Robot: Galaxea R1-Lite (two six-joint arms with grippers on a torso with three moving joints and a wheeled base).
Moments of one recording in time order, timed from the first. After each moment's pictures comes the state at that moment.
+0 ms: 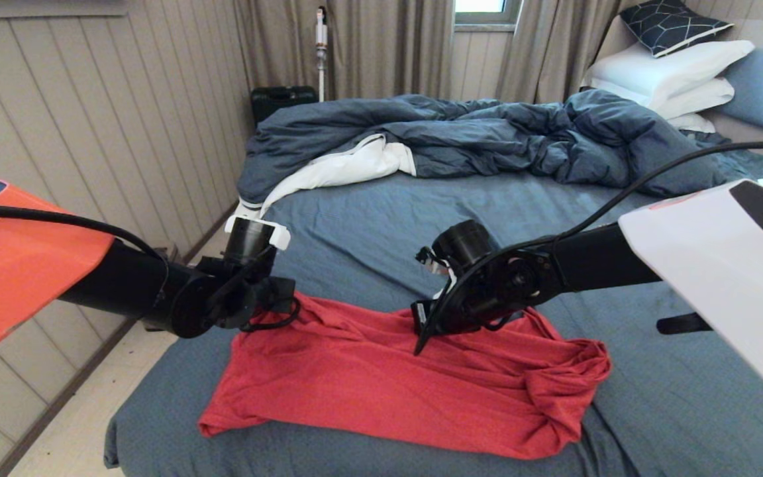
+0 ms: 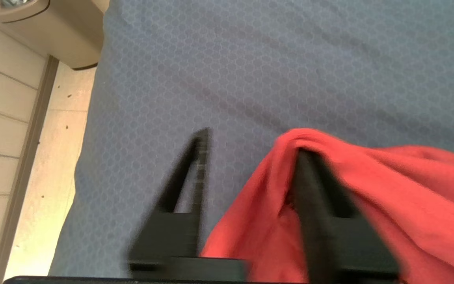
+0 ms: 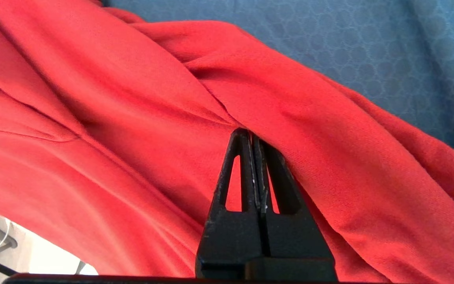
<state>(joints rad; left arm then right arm) -0.47 2.05 -1.12 -0.26 0.44 -0.12 0.50 2.18 -1.52 0.22 0.16 0.26</state>
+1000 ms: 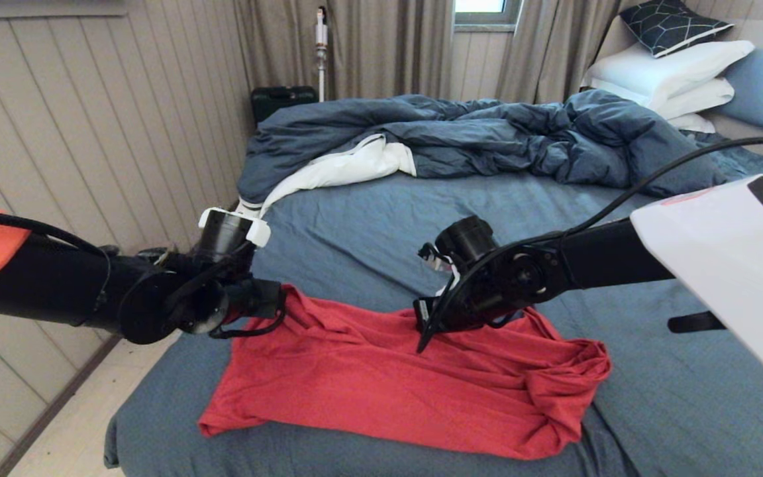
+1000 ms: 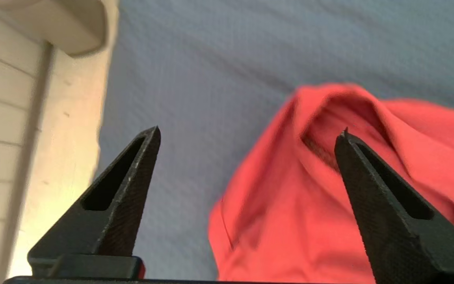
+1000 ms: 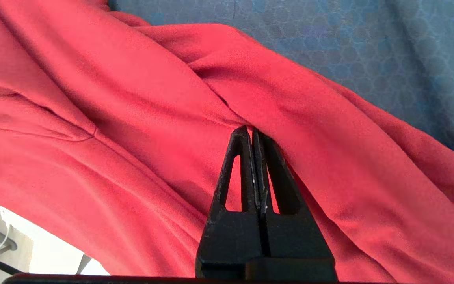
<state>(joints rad) -0.47 1.91 -1.04 -0.17 0.41 -0.14 0.49 2.16 -1.51 0.23 0.15 0.26</state>
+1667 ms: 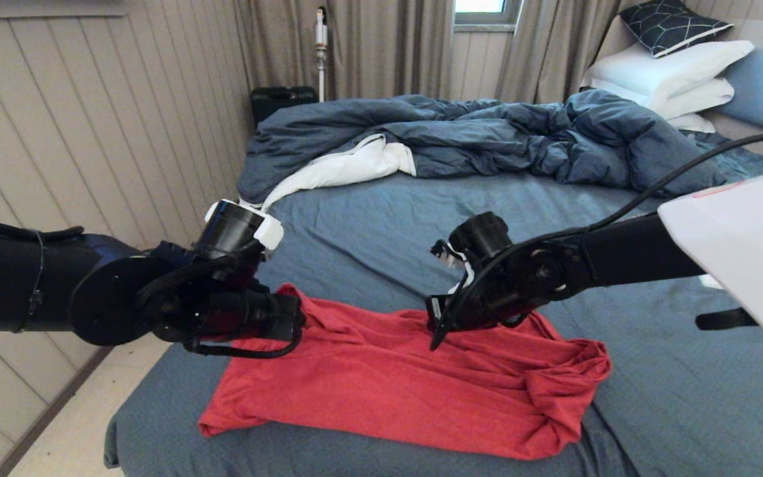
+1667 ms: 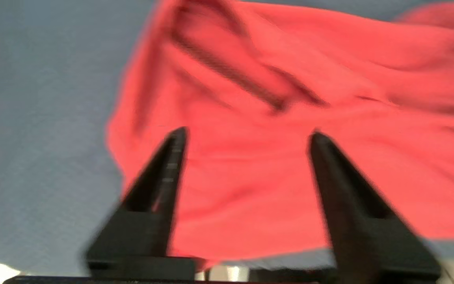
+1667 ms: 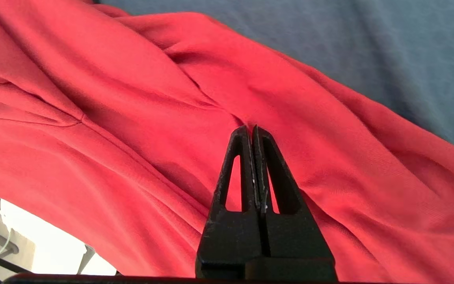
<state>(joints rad) -0.59 1.79 -1.09 0.12 0.22 -0.30 0.47 2.11 -1.46 0.23 0.15 0.26</state>
